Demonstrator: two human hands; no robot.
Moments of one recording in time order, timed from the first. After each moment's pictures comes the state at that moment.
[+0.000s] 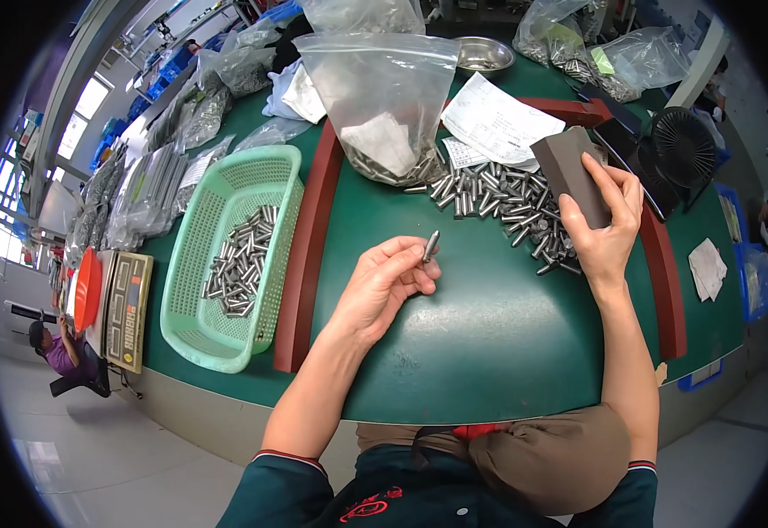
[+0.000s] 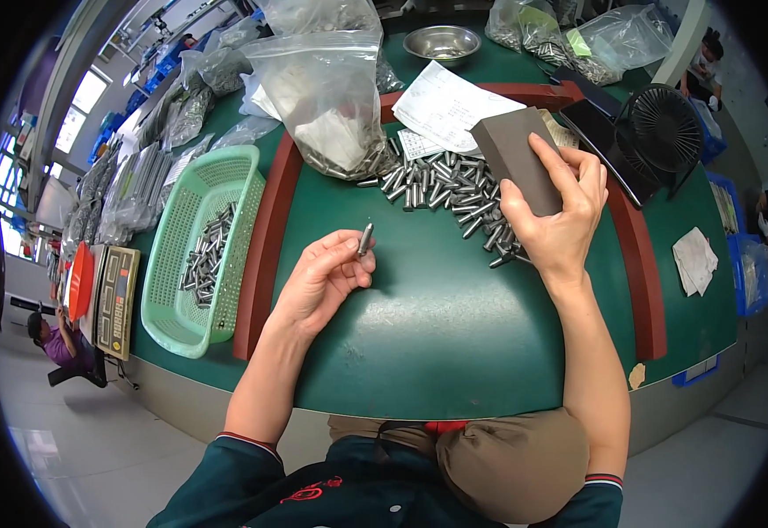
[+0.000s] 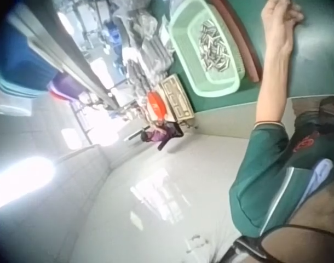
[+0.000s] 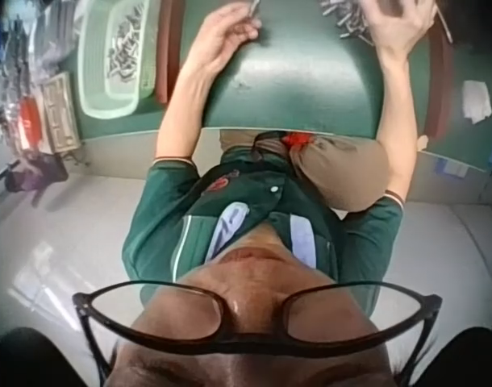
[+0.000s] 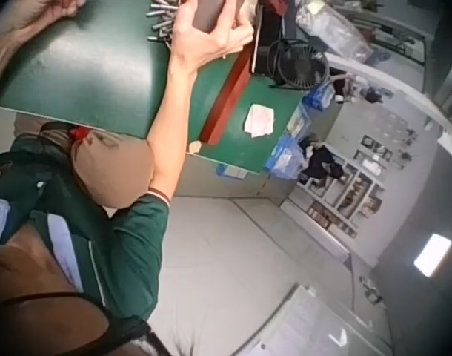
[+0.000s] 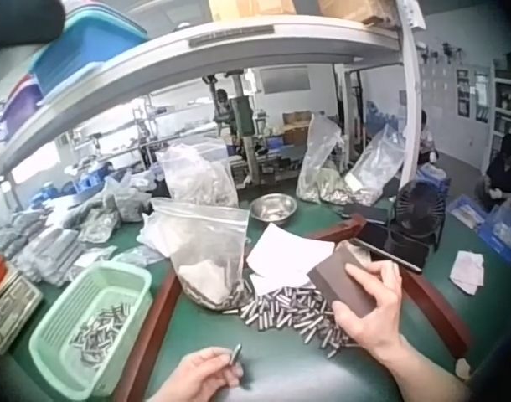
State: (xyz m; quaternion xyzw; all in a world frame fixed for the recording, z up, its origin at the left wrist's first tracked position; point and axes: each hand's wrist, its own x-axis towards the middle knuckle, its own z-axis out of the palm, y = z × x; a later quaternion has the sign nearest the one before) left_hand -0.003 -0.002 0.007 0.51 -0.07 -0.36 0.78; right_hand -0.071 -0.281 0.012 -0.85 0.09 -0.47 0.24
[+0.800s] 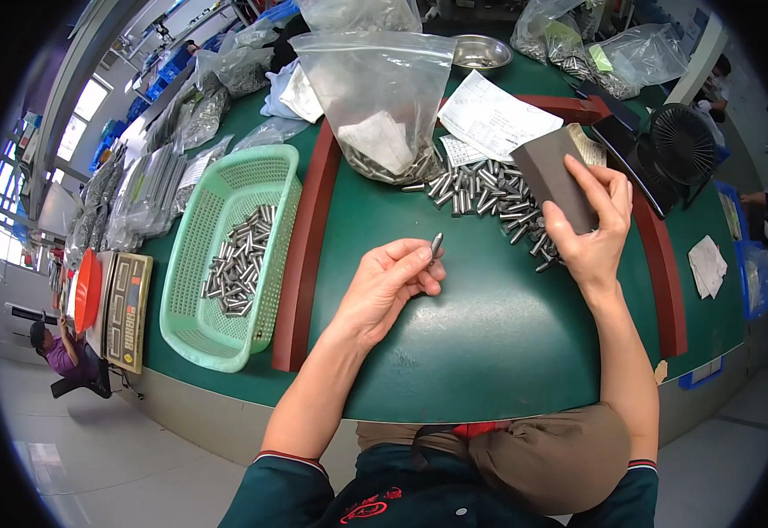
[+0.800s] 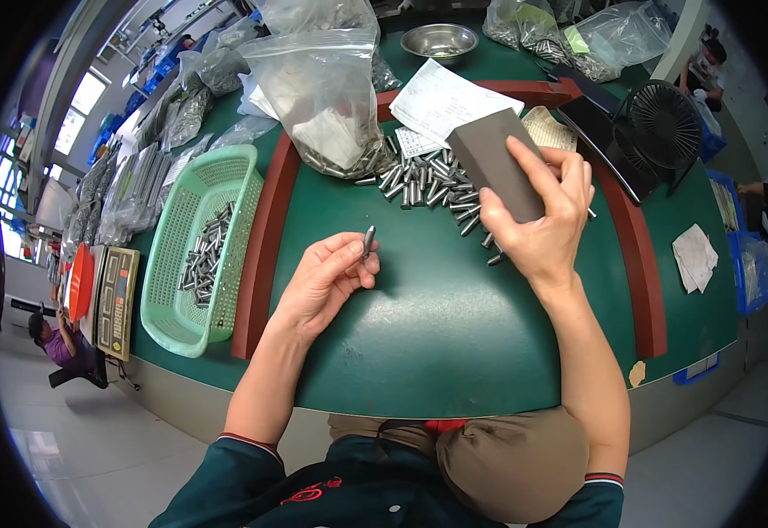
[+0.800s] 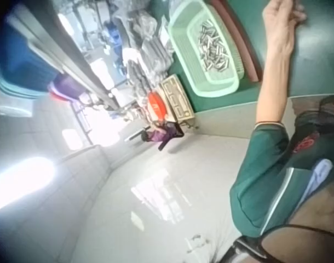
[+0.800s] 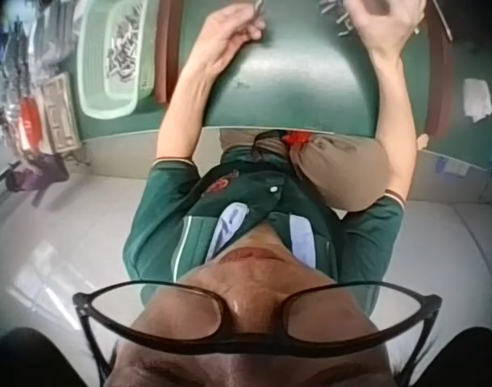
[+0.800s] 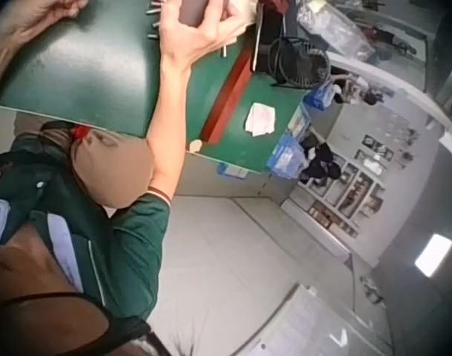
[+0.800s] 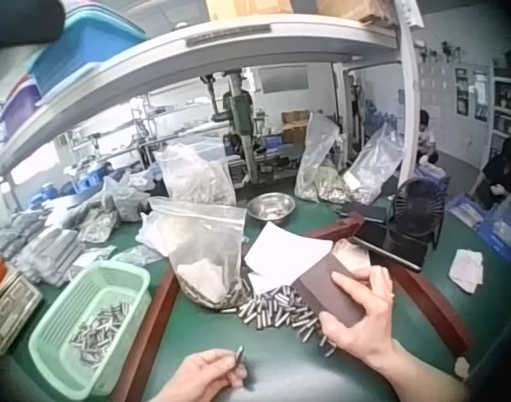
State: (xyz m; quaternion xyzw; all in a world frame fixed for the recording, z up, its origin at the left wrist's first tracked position) left_hand -0.010 -0.007 0.011 0.53 -0.07 -0.36 0.77; right_hand -0.072 -0.266 0.017 -0.85 0.06 -0.46 0.23
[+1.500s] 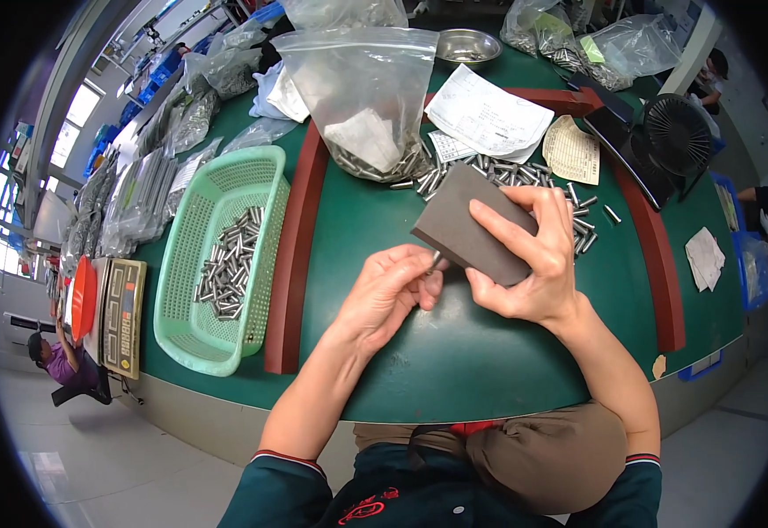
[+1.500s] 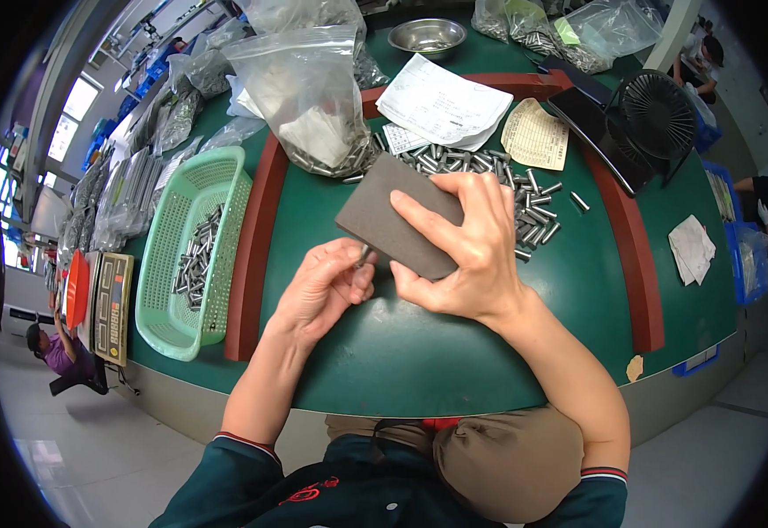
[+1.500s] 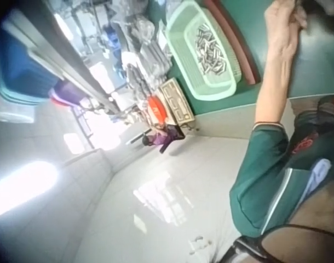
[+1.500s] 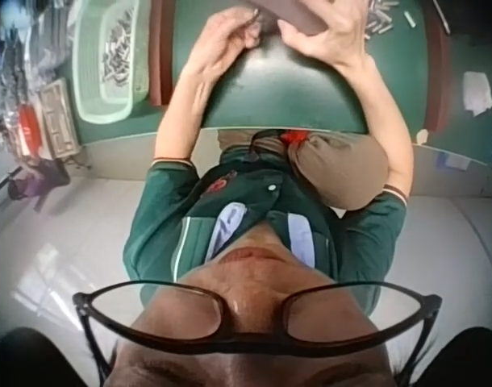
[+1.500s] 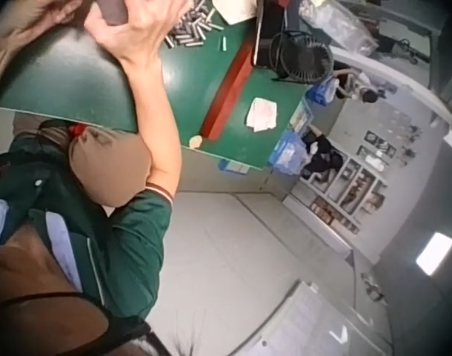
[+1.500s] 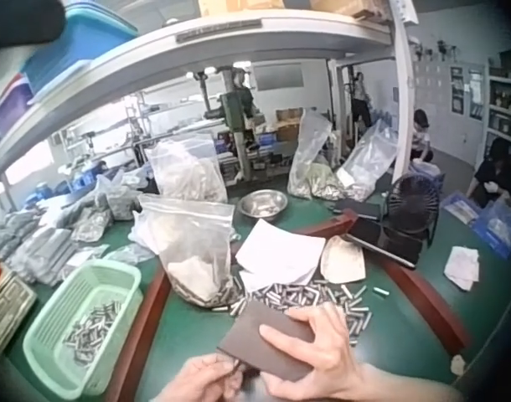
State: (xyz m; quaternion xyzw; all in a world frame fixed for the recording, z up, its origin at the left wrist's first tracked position) left_hand -0.016 -0.014 0.008 0.46 -0.07 -0.41 0.79; right_hand -0.079 -0.218 0.023 -0.87 -0.14 -0.40 0.25
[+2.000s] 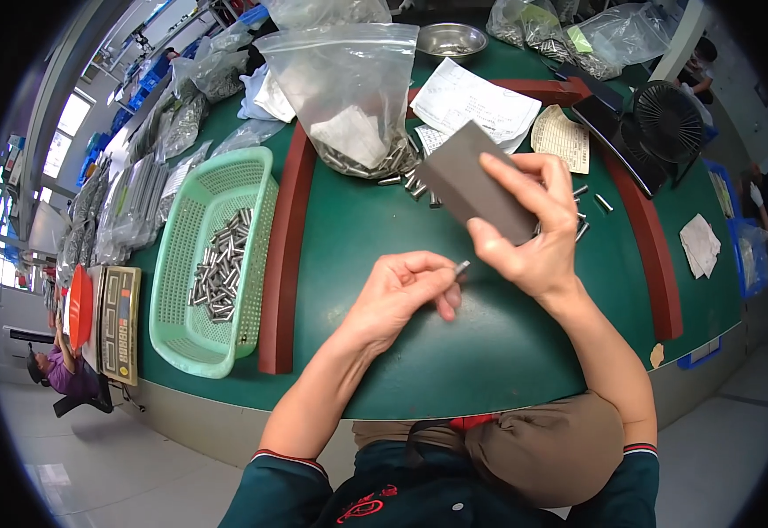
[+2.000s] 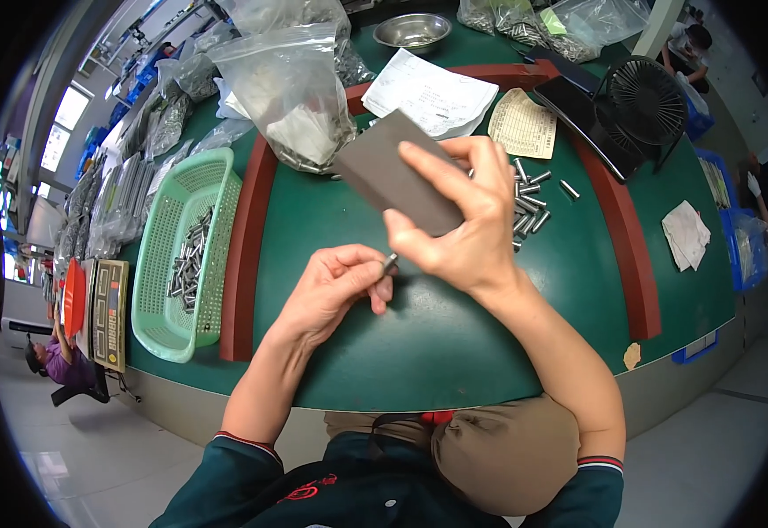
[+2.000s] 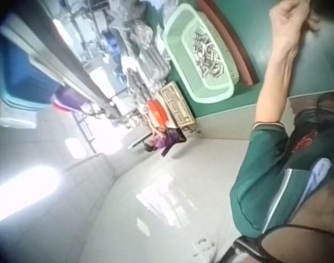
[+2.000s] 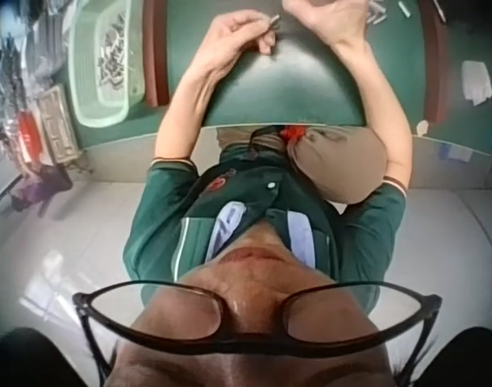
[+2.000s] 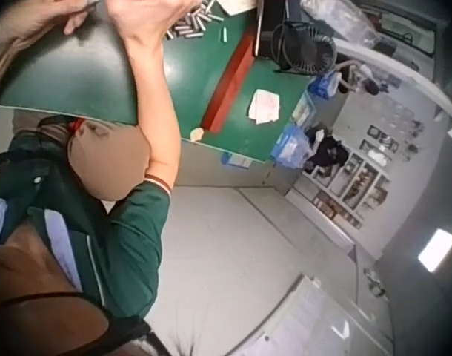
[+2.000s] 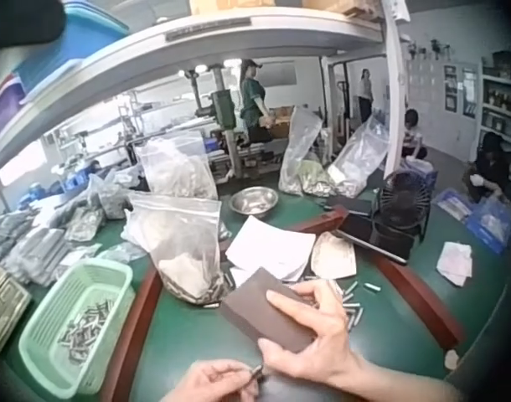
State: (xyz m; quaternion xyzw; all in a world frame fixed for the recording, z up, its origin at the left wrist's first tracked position) left_hand -0.030 -0.028 0.015 0.54 -0.15 -0.42 0.71; right_hand -0.072 -0.224 0.028 -0.83 -0.03 -0.42 0.36
